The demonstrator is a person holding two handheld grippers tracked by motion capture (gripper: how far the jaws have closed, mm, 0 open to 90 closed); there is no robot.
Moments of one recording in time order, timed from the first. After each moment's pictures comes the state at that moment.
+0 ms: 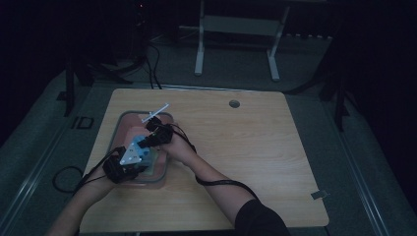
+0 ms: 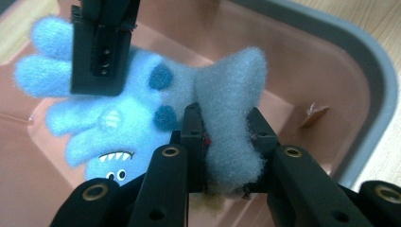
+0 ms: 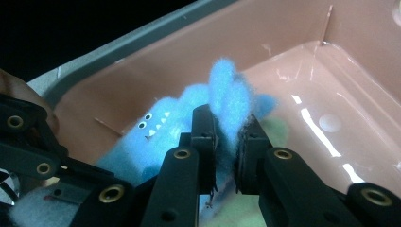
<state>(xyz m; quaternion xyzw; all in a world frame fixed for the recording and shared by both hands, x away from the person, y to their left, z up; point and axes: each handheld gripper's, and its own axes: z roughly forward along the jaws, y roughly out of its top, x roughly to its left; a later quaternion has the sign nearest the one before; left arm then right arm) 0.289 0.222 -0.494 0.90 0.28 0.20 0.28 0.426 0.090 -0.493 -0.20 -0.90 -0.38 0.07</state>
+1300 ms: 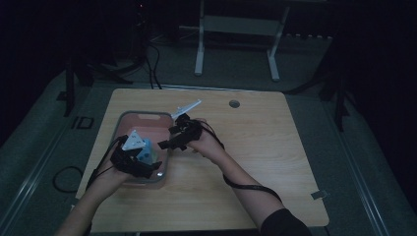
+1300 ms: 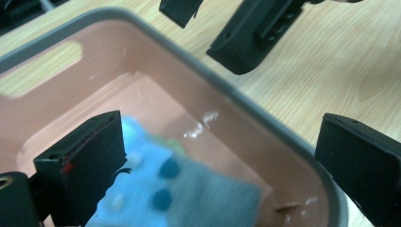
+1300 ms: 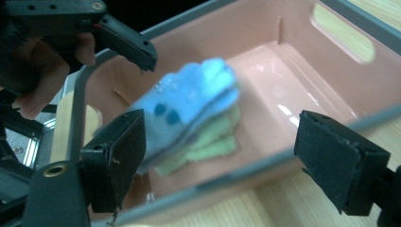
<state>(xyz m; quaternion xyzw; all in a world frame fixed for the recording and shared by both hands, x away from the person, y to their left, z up) 0.299 0.197 -0.465 0.84 0.34 0.19 0.37 0.423 0.002 -0.462 -0.19 -0.88 -0.43 0.06</state>
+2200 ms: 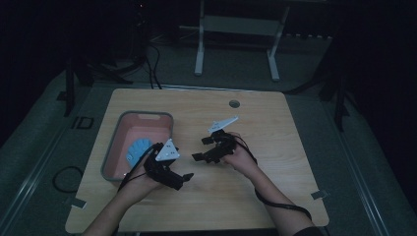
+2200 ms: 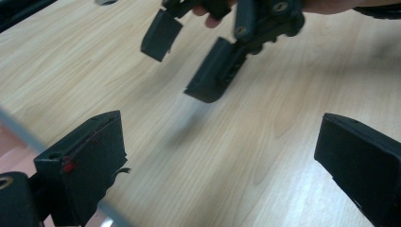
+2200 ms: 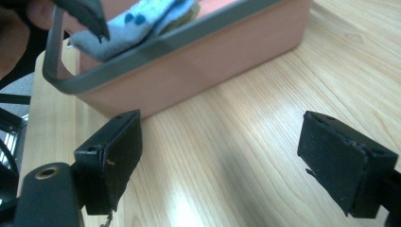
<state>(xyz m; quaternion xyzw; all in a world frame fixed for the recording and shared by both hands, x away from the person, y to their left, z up) 0.289 0.118 -0.467 0.86 0.26 0.15 0.41 0.403 -0.102 -0.492 -0.21 -0.88 -0.43 0.03</state>
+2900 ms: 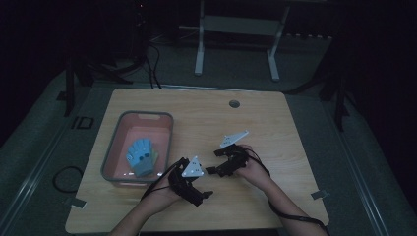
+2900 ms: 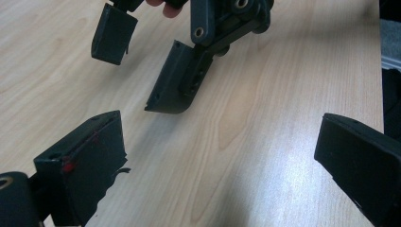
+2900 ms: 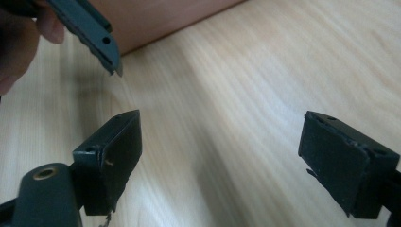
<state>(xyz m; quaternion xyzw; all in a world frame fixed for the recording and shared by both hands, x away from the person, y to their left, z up) 0.278 0.058 -0.514 0.88 0.20 0.10 0.41 0.380 -0.143 -0.524 -0.20 -0.90 -0.39 0.02</state>
